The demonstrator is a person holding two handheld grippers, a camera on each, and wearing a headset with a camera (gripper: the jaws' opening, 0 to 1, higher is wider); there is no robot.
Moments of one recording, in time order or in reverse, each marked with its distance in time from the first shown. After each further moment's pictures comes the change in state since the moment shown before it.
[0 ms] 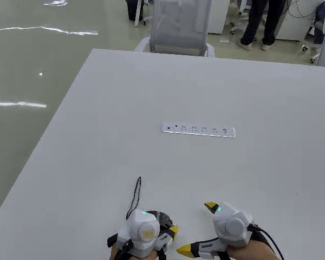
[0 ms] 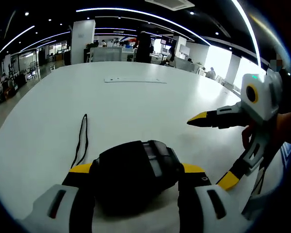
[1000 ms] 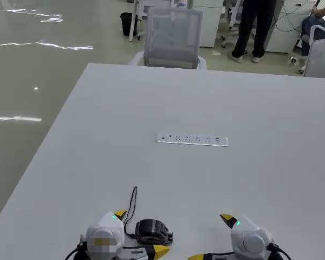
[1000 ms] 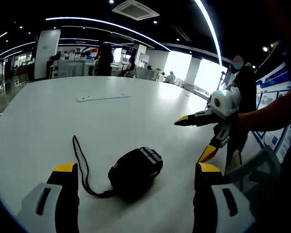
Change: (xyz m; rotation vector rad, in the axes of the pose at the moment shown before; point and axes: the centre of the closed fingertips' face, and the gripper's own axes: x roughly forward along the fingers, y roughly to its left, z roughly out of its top) left arm -0.057 0.010 0.024 0.115 -0.083 -0.369; right arm -0.055 -0.013 -0.016 0.072 -0.052 -0.121
